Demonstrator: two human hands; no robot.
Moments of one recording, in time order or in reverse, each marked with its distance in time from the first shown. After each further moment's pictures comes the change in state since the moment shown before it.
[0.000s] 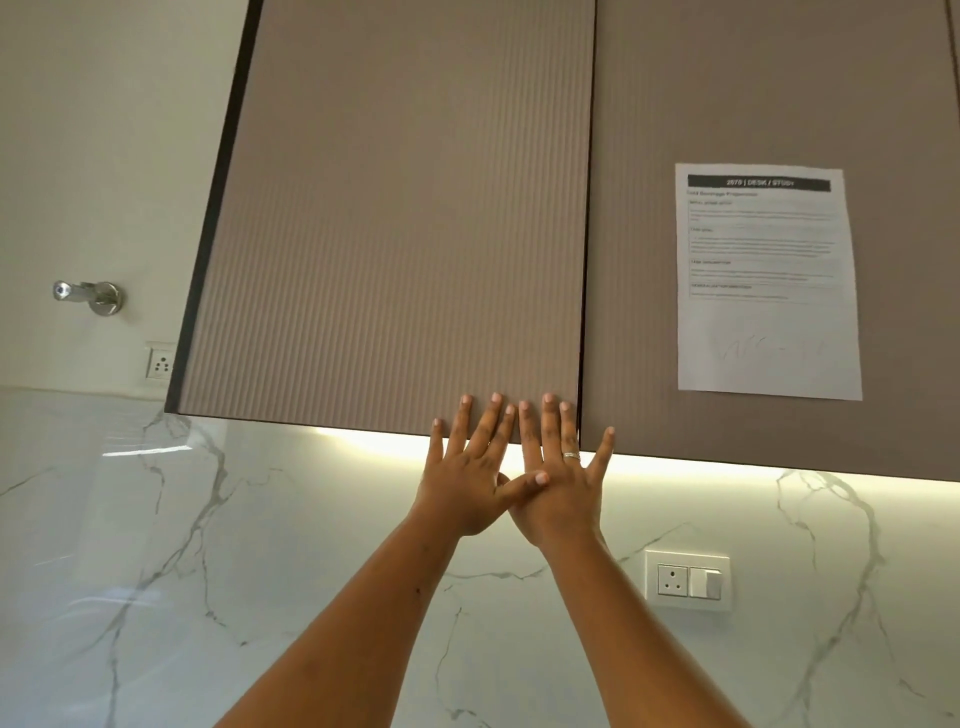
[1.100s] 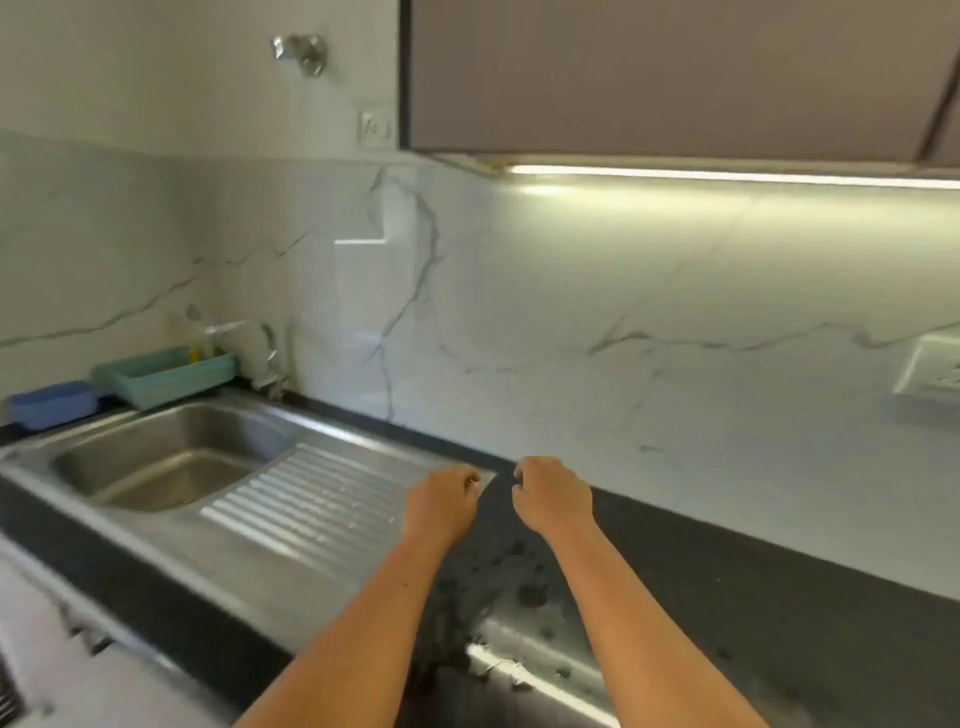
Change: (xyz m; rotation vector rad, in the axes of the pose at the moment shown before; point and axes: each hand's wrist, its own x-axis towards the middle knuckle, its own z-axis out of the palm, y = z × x) left_hand -0.336 -0.123 0.085 -0.298 -0.445 -0.786; right_hand -0.239 -0.194 0.017 0.470 -1.069 -0.107
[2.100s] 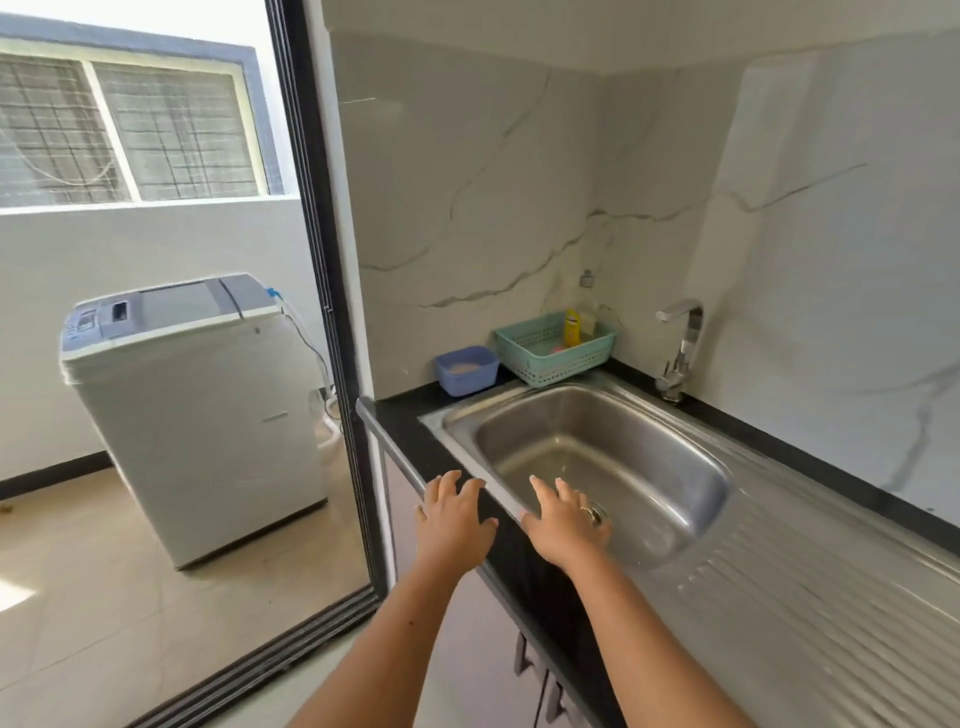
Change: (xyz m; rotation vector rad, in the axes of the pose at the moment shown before) left_hand 0.010 -0.599 -0.301 0.238 0.058 -0.588; right_hand 0.123 -0.631 0.300 0.196 -0.513 -0.301
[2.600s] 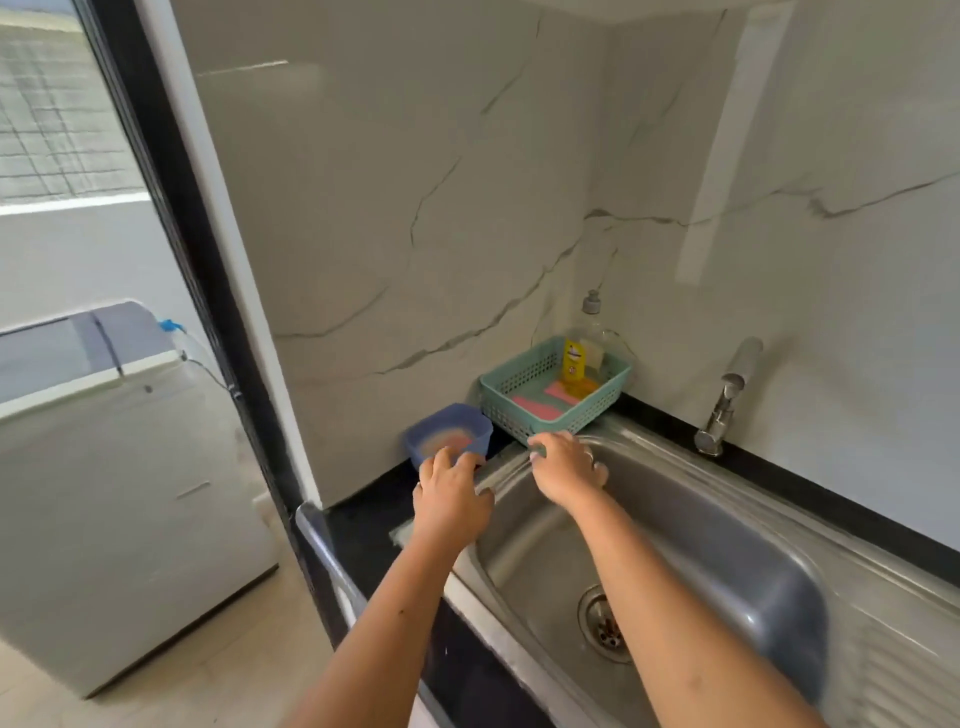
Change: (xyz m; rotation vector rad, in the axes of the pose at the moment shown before) left_hand 0.274 -0.005 -0.032 -0.035 -0.074 0.100; right_hand 0.267 -0.068 -0.078 0.152 0.157 0.114
